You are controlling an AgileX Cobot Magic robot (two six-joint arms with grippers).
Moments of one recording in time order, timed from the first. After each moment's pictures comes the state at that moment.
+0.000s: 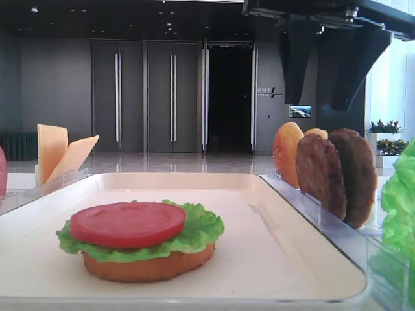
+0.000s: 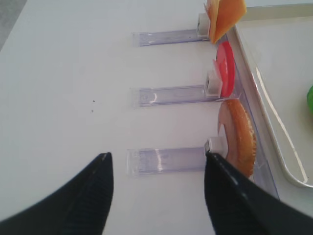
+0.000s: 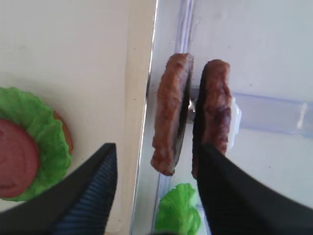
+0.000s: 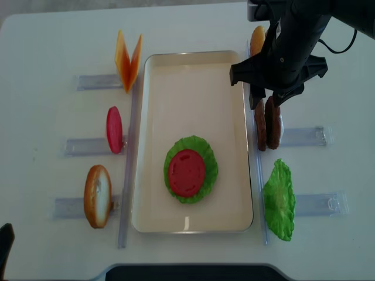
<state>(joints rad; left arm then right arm) 0.06 -0.01 -0.47 0.00 1.11 0.09 0.52 1.73 -1.38 0.10 1.13 0.32</state>
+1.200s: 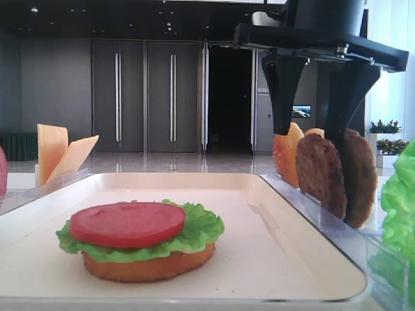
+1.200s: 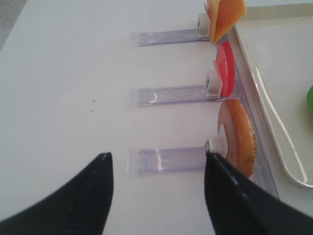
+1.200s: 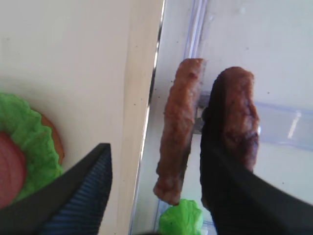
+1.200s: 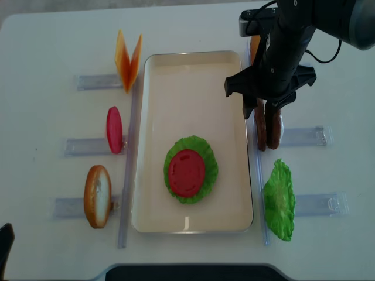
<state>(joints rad) 0.06 -0.01 -0.47 0.00 1.11 0.09 0.52 1.81 -1.38 0.12 1.10 0.28</state>
